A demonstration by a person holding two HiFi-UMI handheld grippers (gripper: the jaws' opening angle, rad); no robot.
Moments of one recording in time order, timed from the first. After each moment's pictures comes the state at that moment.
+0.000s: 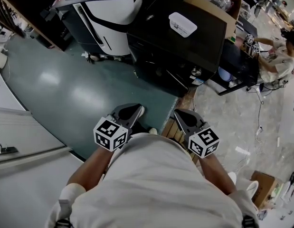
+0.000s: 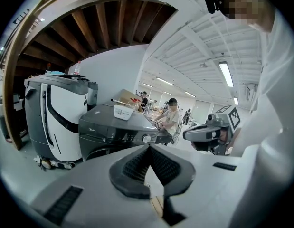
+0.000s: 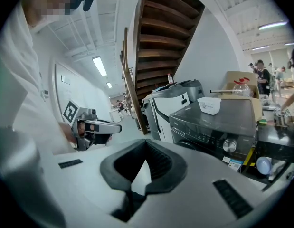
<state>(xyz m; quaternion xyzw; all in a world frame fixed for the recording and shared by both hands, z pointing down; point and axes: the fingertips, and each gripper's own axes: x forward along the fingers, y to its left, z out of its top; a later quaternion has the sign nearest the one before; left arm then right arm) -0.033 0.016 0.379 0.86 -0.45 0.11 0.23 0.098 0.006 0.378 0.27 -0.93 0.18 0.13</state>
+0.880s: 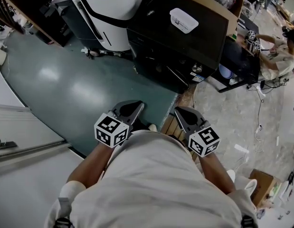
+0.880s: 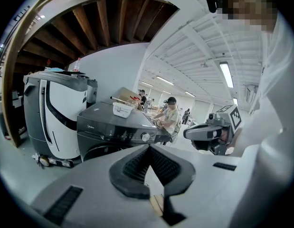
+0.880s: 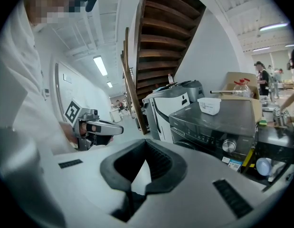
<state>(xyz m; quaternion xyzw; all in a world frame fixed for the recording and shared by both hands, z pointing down) -0.026 0.016 0.389 0.86 -0.44 0.12 0.24 0.101 0.009 0.381 0.27 -0.94 0.18 0.13</state>
